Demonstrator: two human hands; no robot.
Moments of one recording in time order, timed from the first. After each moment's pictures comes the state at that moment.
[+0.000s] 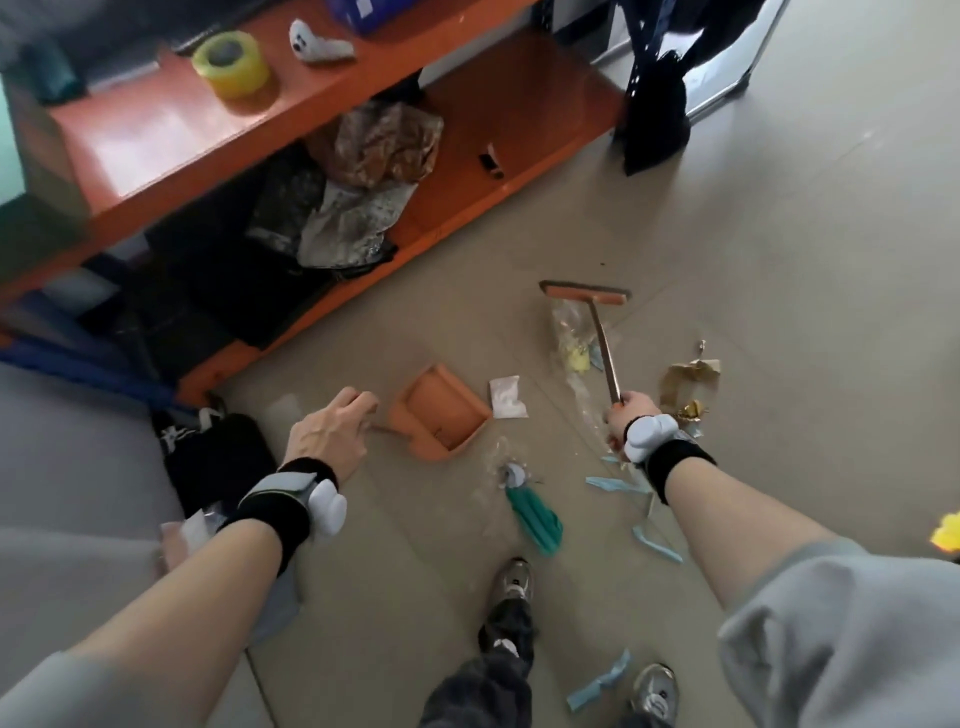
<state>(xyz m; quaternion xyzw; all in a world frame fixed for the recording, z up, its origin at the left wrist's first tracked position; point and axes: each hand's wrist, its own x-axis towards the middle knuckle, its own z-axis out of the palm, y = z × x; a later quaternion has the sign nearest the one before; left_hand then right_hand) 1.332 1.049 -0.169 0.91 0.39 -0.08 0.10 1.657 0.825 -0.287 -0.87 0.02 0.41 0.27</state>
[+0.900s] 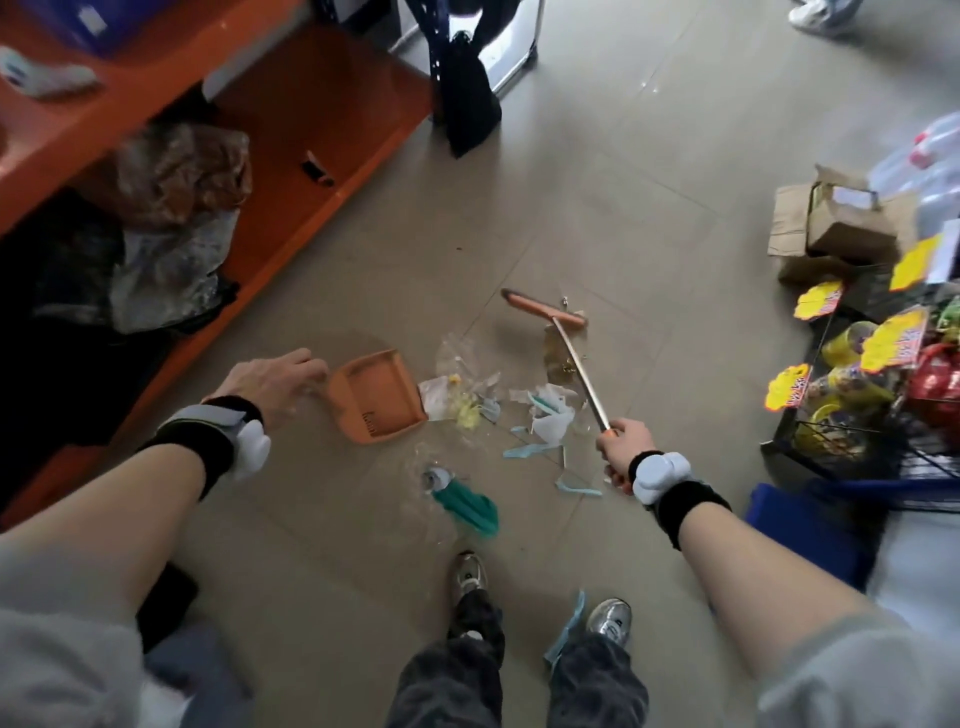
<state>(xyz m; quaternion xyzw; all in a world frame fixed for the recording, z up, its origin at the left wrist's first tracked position) 1.486 1.126 -0.181 0.97 0.07 -0.21 0.05 1.635 0.682 -0.211 -0.84 0.19 0.37 0.35</state>
